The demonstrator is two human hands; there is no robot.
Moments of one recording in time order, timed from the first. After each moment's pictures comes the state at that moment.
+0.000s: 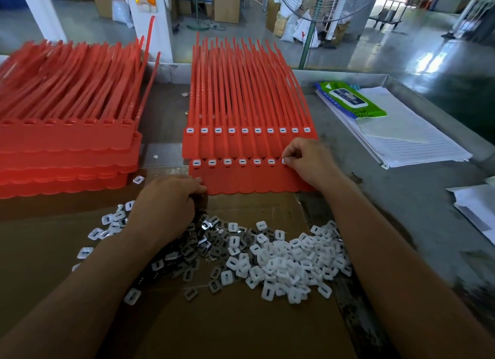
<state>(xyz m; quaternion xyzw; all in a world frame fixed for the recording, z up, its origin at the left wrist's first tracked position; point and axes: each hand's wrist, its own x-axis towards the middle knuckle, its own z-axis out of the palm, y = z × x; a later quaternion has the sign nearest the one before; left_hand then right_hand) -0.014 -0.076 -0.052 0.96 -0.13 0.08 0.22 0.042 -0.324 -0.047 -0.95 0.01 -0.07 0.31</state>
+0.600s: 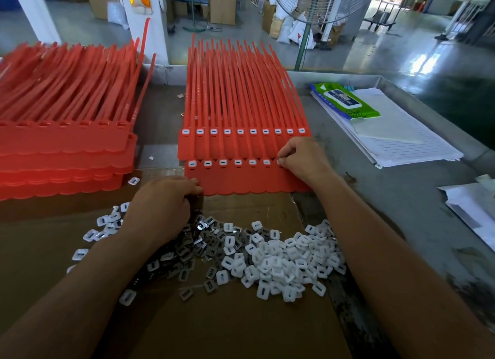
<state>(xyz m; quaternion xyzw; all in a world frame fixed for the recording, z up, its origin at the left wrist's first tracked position) -0.015 -0.076 -0.052 0.96 -0.12 0.07 0.23 0.045 -0.319 -0.042 -0.95 0.05 -0.06 0.32</state>
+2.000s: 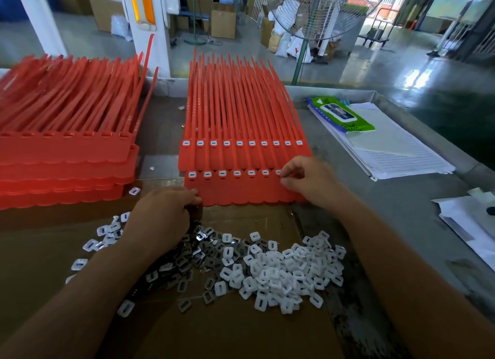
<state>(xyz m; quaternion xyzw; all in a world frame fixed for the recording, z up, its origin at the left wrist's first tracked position) -0.013 -0.074 -0.054 0.96 -0.13 0.07 0.22 0.008 -0.326 -0.028 -0.94 -0.05 -0.04 0.34</state>
